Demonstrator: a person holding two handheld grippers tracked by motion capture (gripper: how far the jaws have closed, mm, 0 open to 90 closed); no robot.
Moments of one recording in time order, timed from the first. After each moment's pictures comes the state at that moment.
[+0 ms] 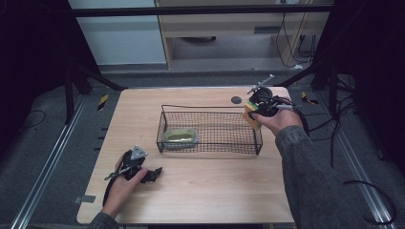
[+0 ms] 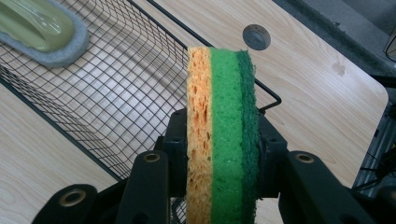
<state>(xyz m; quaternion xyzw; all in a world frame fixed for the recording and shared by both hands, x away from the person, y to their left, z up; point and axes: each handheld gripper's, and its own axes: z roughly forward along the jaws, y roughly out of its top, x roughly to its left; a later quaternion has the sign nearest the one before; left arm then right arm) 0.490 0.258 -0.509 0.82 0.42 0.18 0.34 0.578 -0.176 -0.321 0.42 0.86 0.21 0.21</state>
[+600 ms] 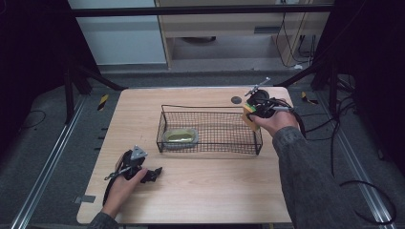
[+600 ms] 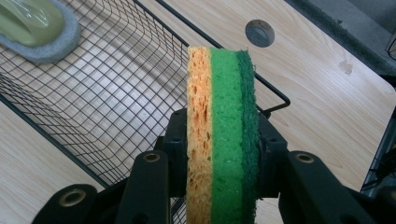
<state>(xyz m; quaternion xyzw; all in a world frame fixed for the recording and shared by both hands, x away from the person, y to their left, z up) 0.490 0.258 -0.509 0.82 0.42 0.18 0.34 0.586 -0.172 -0.337 0.41 0.86 0.21 0.21</state>
